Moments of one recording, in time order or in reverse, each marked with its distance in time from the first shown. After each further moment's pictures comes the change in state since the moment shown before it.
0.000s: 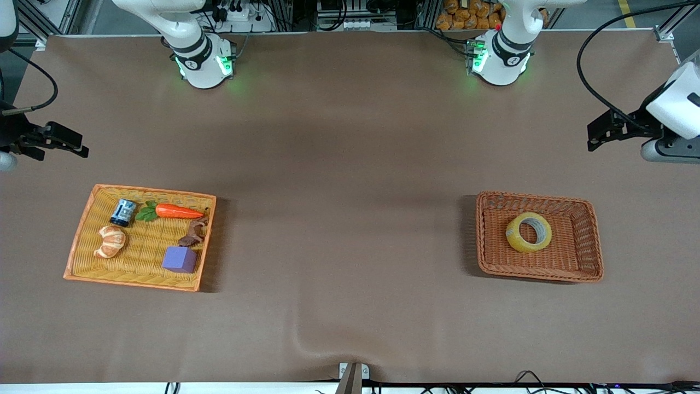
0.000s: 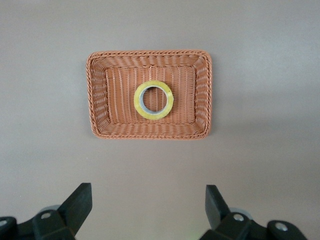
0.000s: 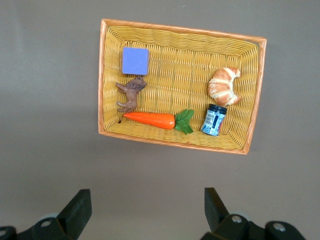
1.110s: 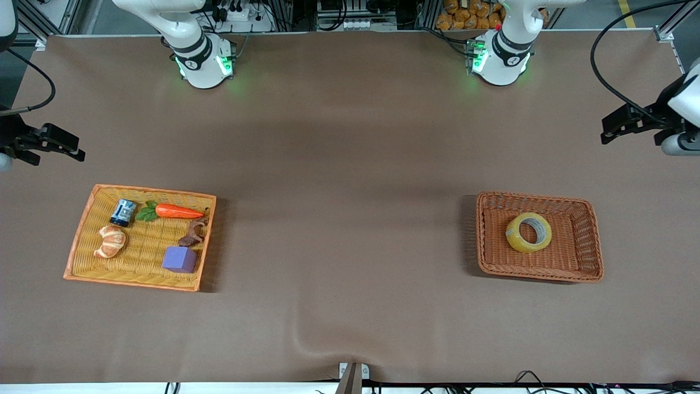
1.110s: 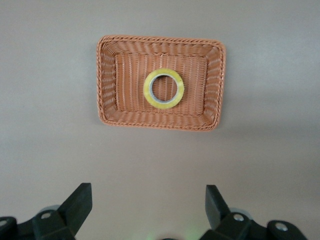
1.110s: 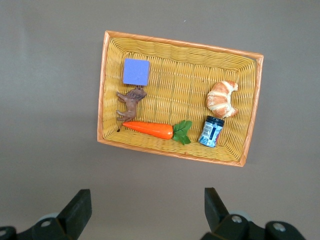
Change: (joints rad) left arm 0.045 -0.024 0.020 -0.030 -0.010 -0.029 -0.003; right arm 0.000 0.000 -0.001 0.001 0.000 0.042 -0.037
